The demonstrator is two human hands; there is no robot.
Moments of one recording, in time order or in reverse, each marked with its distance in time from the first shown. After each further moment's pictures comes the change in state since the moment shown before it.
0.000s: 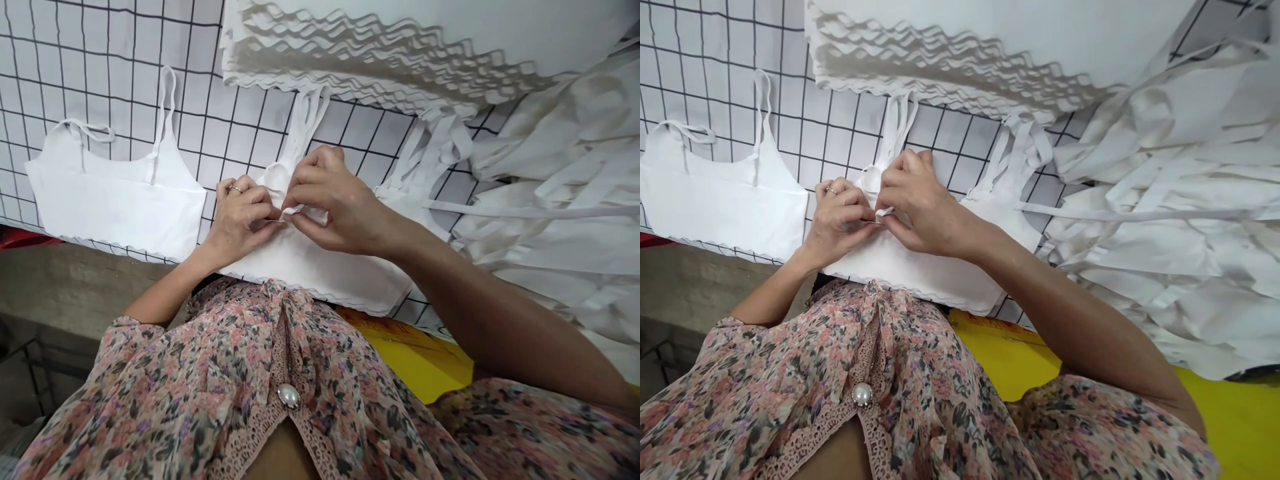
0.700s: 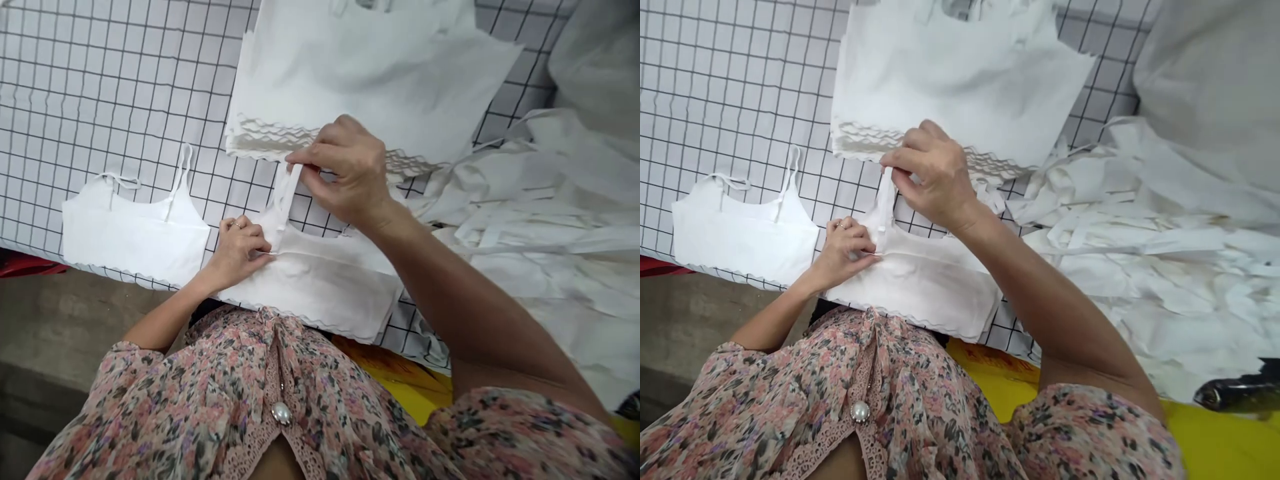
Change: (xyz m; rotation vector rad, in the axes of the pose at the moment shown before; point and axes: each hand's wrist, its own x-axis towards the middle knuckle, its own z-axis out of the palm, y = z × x) left_hand 0.007 0.004 -0.015 -0.078 -0.154 -0.136; right_hand 0.059 0.035 -0.046 -0.172 0.446 -0.018
